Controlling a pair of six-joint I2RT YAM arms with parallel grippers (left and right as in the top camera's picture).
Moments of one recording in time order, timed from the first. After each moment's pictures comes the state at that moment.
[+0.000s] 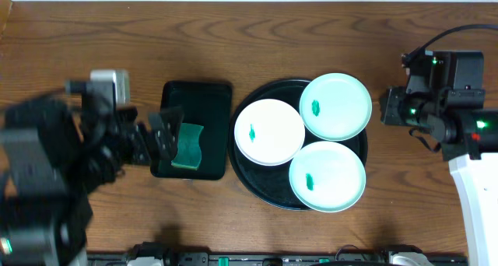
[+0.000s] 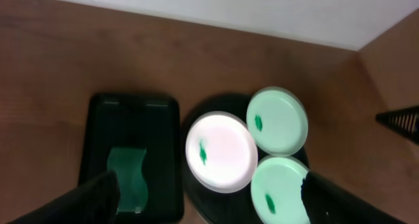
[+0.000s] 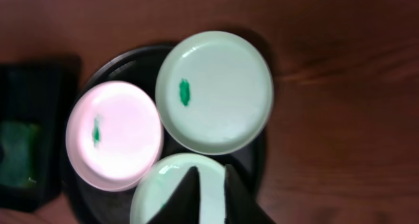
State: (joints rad) left arm 0.03 1.02 1.62 -1.28 0.41 -0.16; right arm 0.03 1.27 1.35 -1.02 -0.19 0.18
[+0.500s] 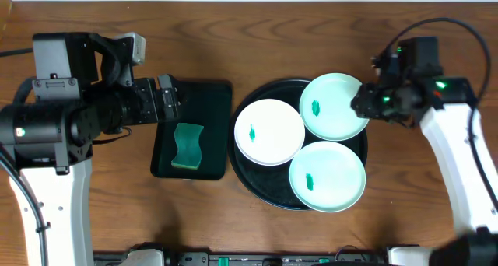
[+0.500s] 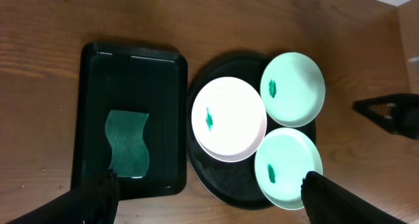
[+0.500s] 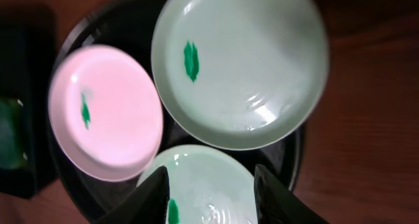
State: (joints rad) left arm 0.03 1.32 1.77 -1.41 0.42 -0.14; right arm 0.07 1.53 1.33 -1.01 -0.24 0.16
